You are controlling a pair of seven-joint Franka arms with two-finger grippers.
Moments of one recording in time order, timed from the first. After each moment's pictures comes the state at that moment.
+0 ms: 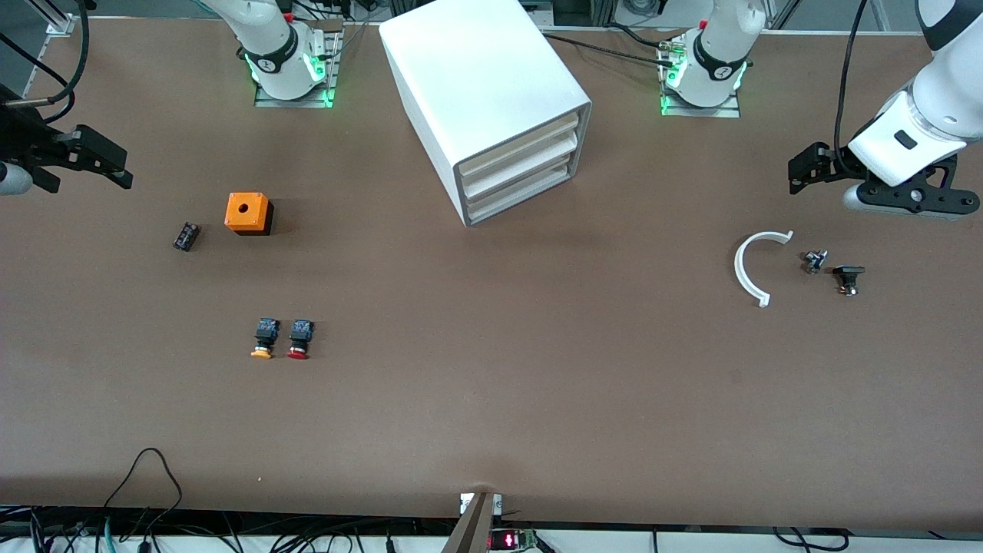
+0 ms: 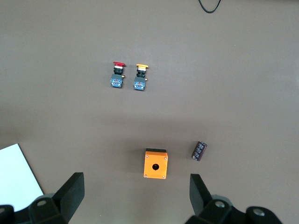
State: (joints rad) left arm -0.07 -0.03 -0.02 -1.71 0.03 1.61 0.02; right arm 0.11 0.04 -0.07 -1.48 -0.01 1.53 -0.04
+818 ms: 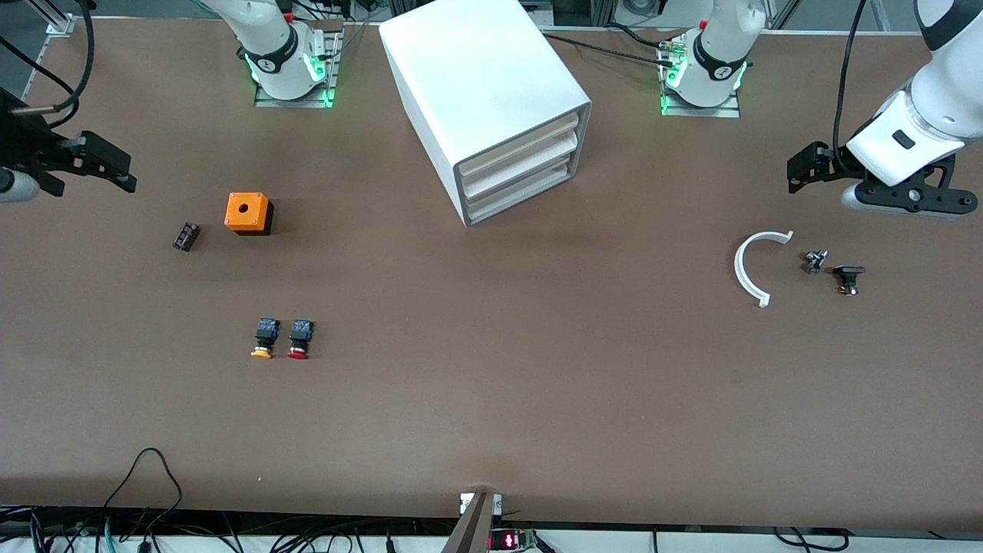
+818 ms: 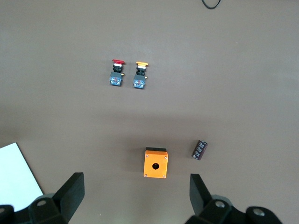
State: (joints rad) left arm -0.07 -0.03 -0.03 -1.71 0.03 1.59 0.02; right arm 0.11 0.07 -0.07 -1.48 -0.01 1.53 -0.04
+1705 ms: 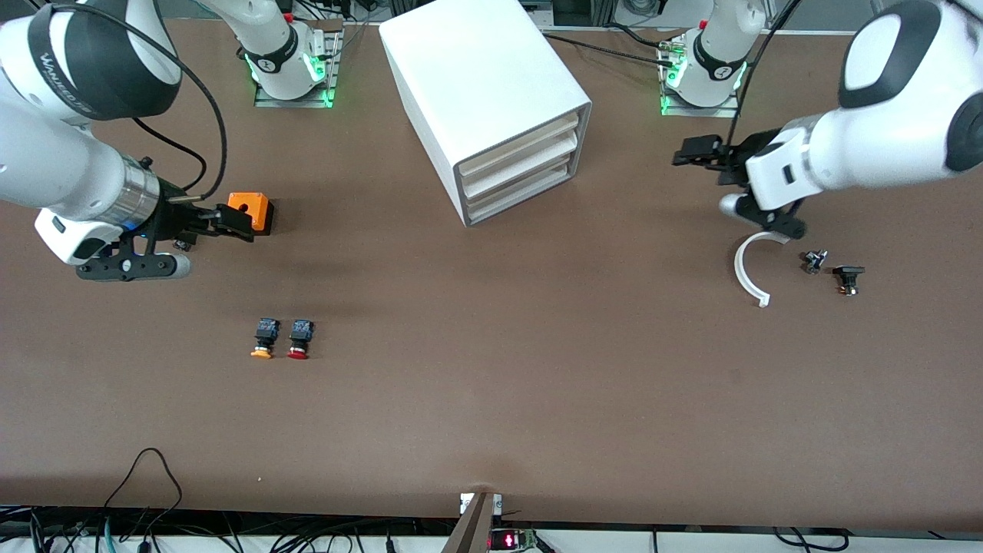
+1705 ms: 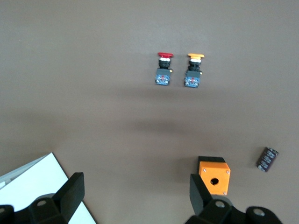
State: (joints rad) left arm -0.10 0.13 -0.08 -1.73 -0.49 1.46 0.10; right arm 0.23 0.24 -0.06 -1.50 0.11 1.65 0.13
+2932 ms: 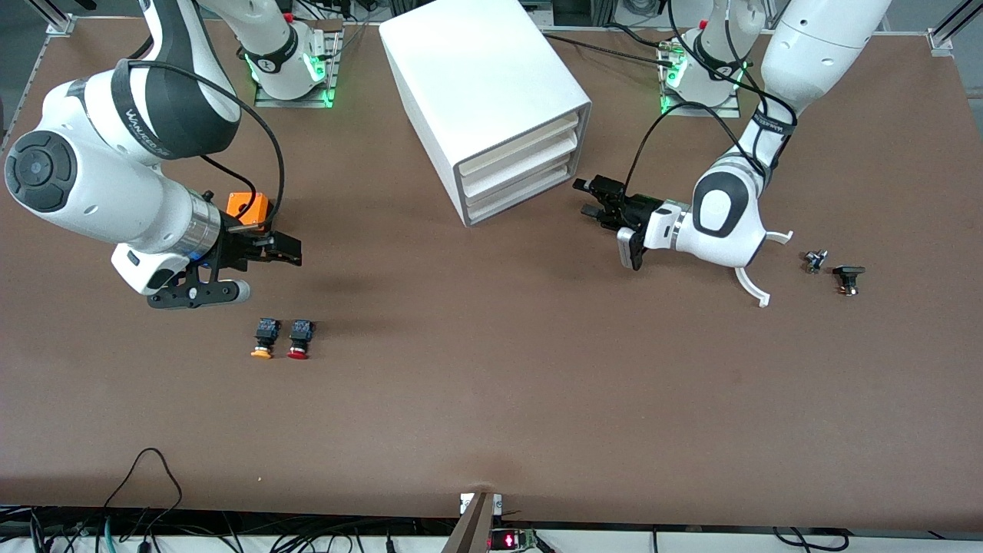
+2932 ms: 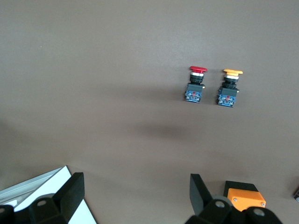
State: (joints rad) left arm -0.09 0.48 -0.17 -2.16 -1.15 1.81 1.05; right arm 0.27 0.32 -0.04 -1.50 0.17 1.76 0.13
